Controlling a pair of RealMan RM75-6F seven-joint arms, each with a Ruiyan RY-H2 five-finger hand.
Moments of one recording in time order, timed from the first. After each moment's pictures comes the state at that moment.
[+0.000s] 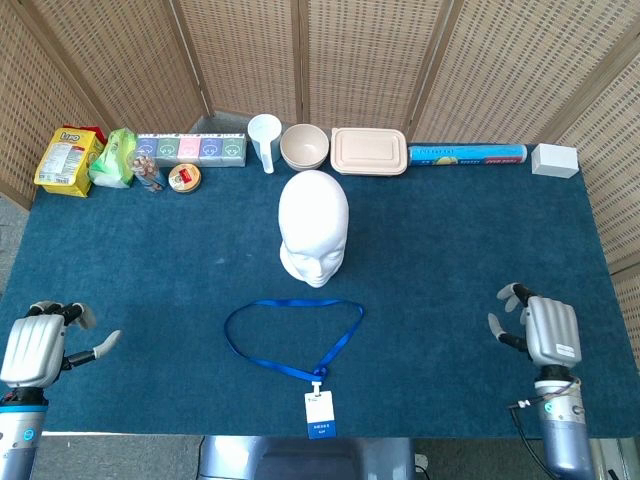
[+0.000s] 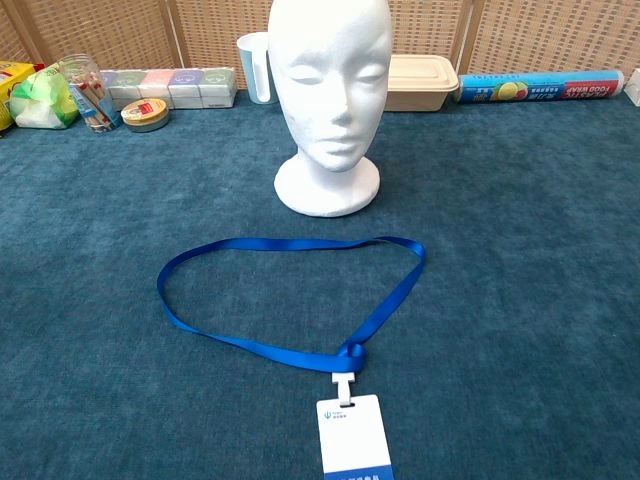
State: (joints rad) left arm -0.10 -1.20 -0.10 -1.83 1.40 1.46 0.28; right arm 0.21 -1.26 0.22 -1.88 -1.15 1.39 -0.37
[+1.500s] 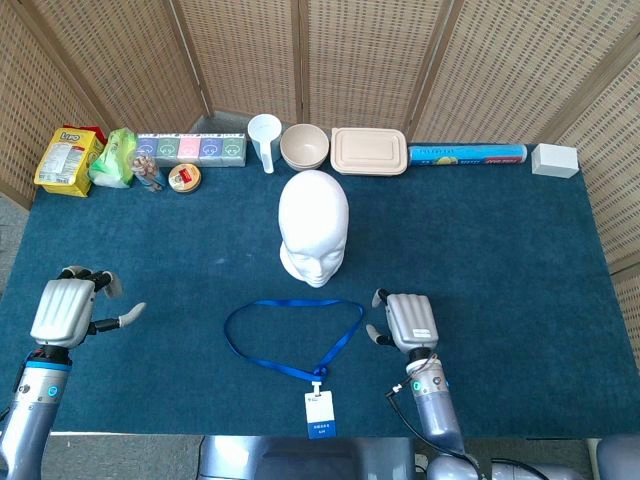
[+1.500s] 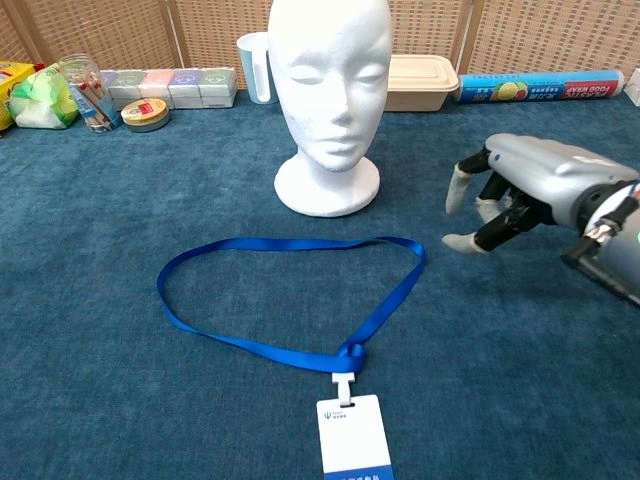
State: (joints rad) left arm -0.26 -1.22 -0.16 -1.74 1.35 1.34 0.27; right arm 0.53 -1.73 0.24 -1.80 -0.88 1.33 -0.79
